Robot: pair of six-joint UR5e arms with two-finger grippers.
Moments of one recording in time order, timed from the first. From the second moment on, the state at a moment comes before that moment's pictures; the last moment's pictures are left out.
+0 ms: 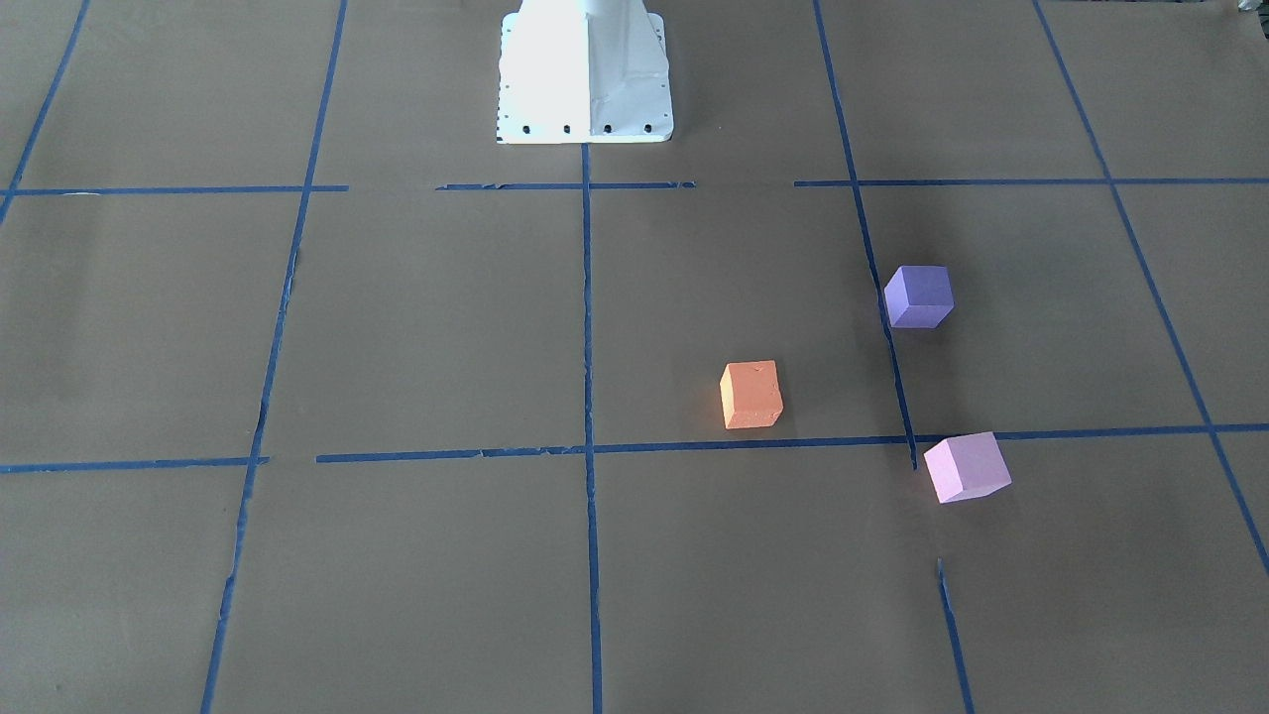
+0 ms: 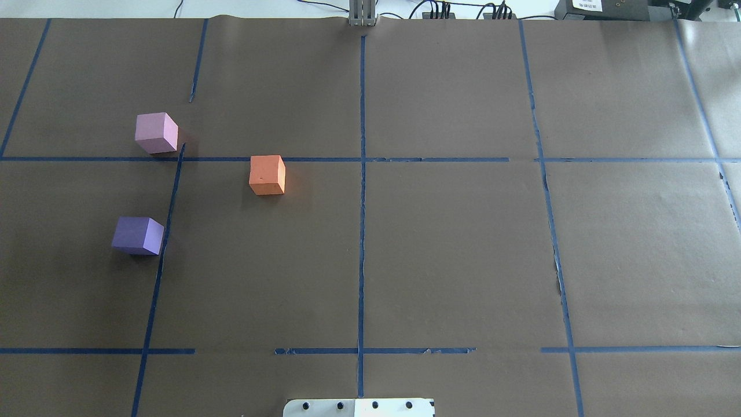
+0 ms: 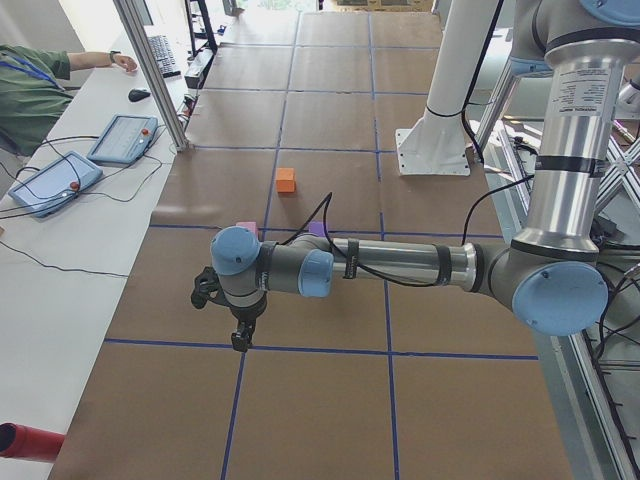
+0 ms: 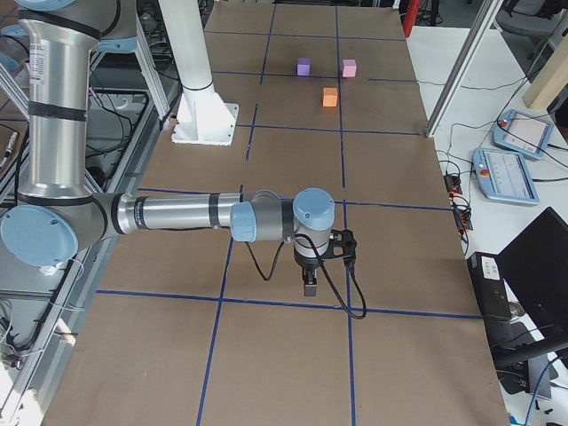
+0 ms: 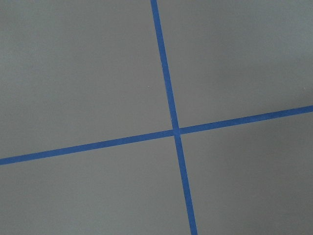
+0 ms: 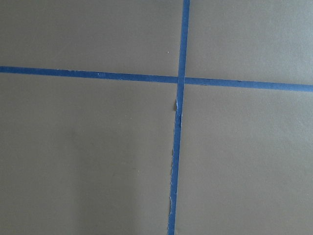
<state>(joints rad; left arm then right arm) -1.55 -1.65 -1.53 -1.64 -2.34 0.09 1.53 -1.68 1.76 -1.56 2.34 0.04</state>
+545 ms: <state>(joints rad) -1.46 -1.67 -1.54 -1.75 -2.35 0.08 1.53 -1.68 1.76 -1.56 2.34 0.04</state>
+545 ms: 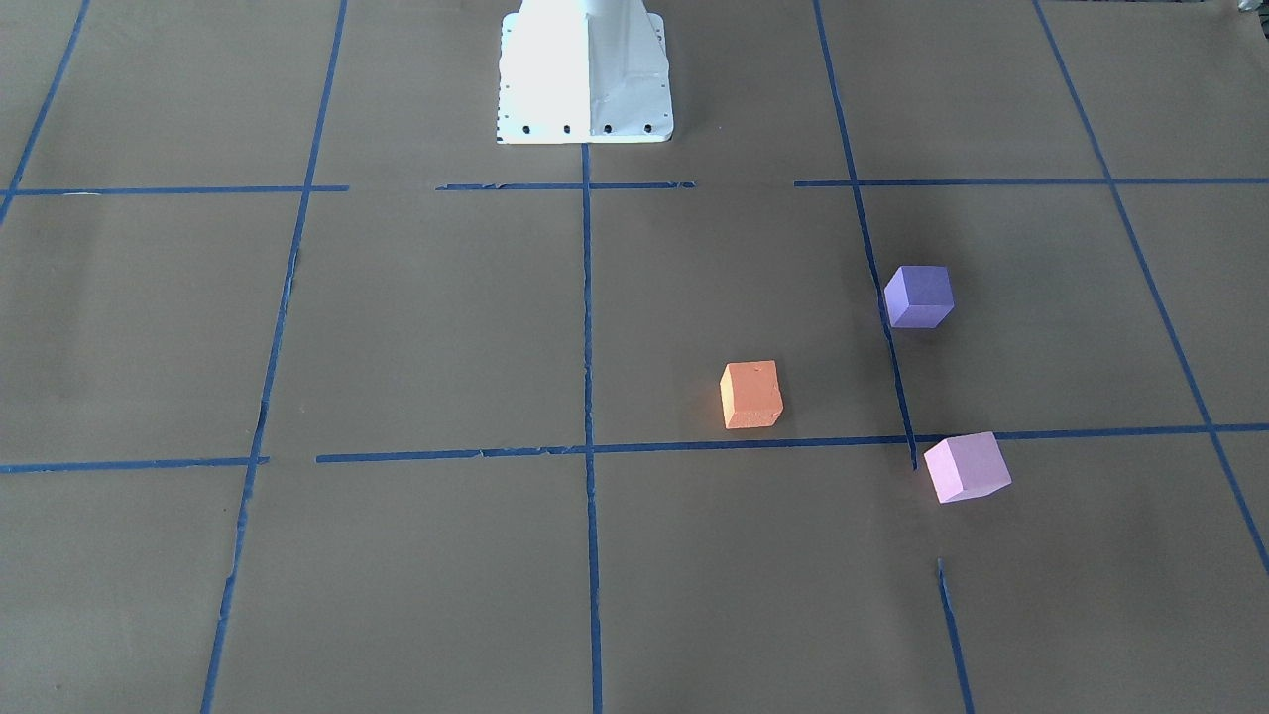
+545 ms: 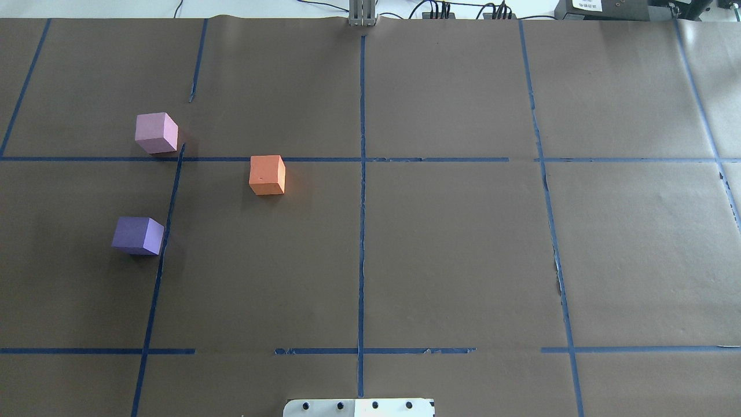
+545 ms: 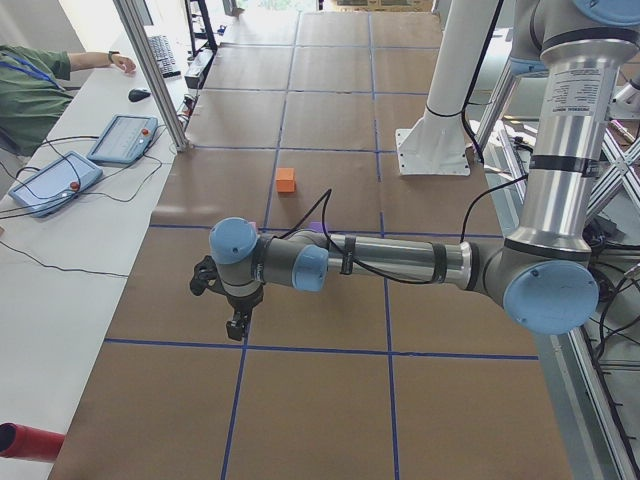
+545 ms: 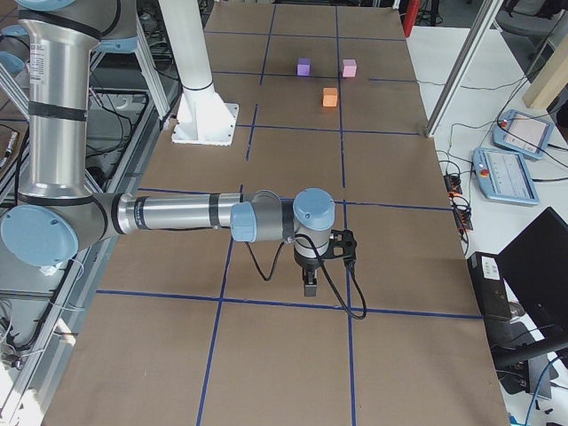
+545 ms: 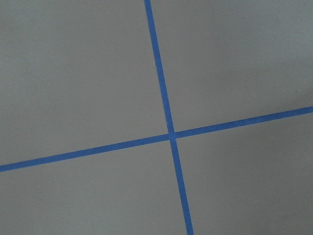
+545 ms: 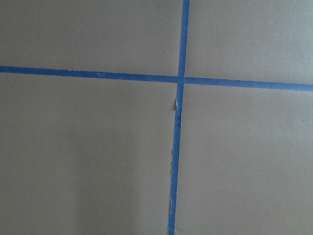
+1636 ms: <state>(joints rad) -0.83 -2.12 -1.54 -1.87 -2.18 -1.01 1.53 -1.68 1.76 -1.56 2.34 0.04</state>
